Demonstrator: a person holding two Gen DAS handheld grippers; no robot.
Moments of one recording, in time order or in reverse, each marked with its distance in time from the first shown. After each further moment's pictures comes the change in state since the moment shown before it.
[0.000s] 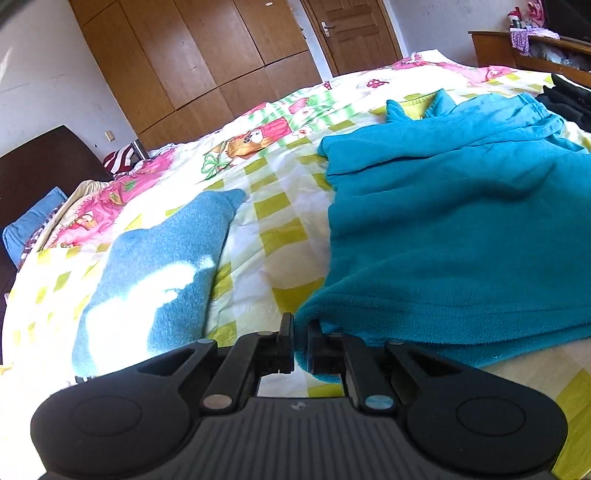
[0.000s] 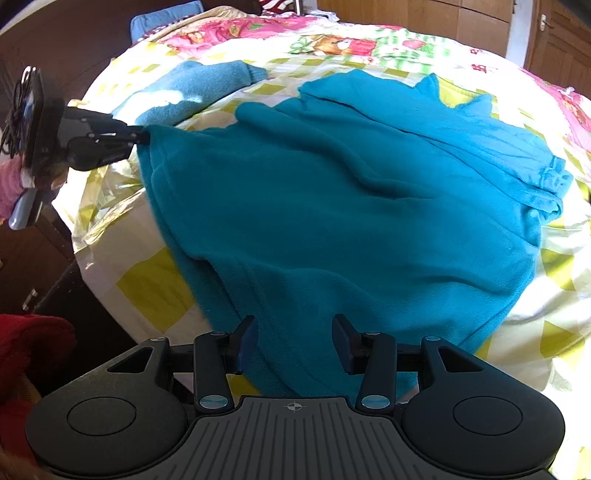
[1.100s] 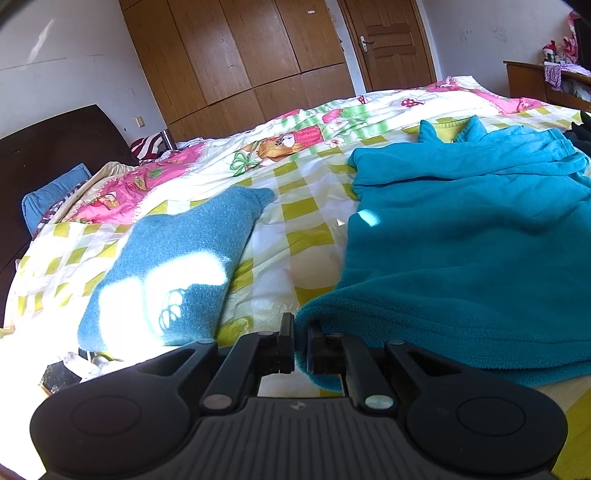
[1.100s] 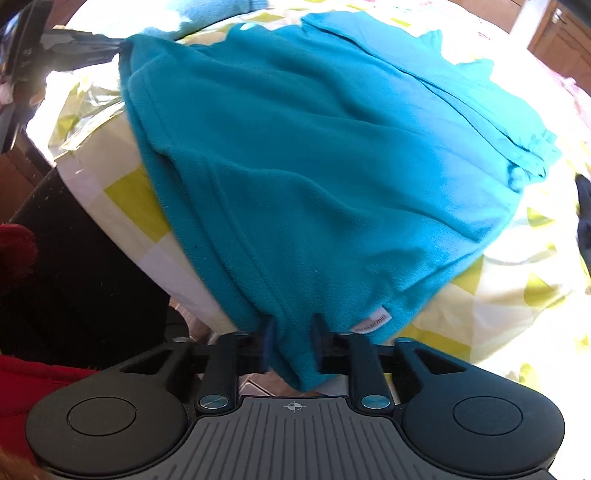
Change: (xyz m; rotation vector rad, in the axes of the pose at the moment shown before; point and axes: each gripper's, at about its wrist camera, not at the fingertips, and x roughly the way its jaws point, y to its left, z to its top) left arm -0.005 0.007 -0.007 -0.127 -0.042 0.046; right arm 0.001 0.013 -0.020 0.027 0.219 -0.125
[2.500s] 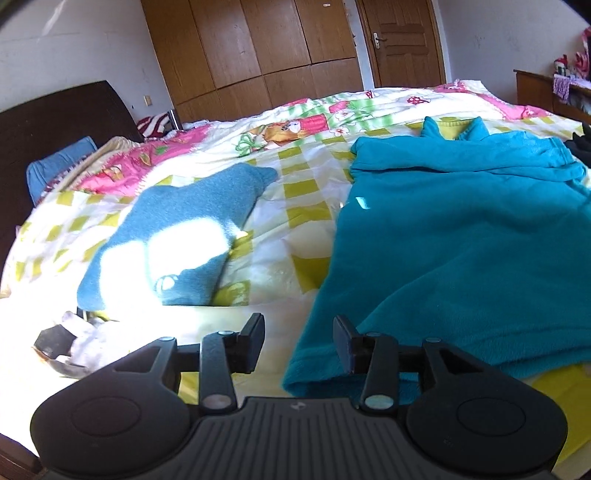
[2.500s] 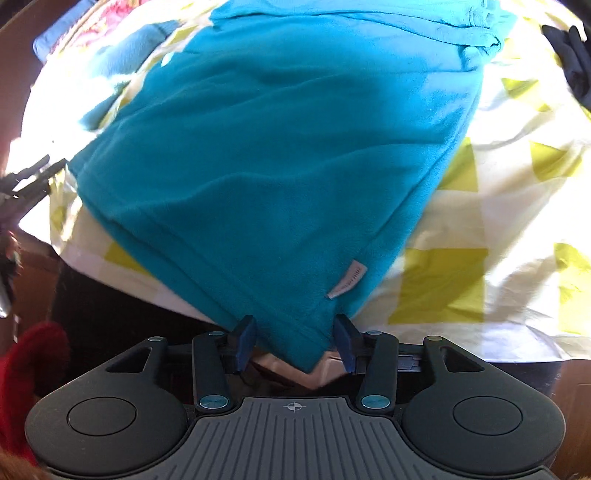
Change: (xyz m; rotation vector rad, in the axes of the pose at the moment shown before) left arm -0.005 0.000 -0.020 -0.076 0.042 -0.028; right arm -0.007 -0.069 -0.006 0.396 0.078 0.204
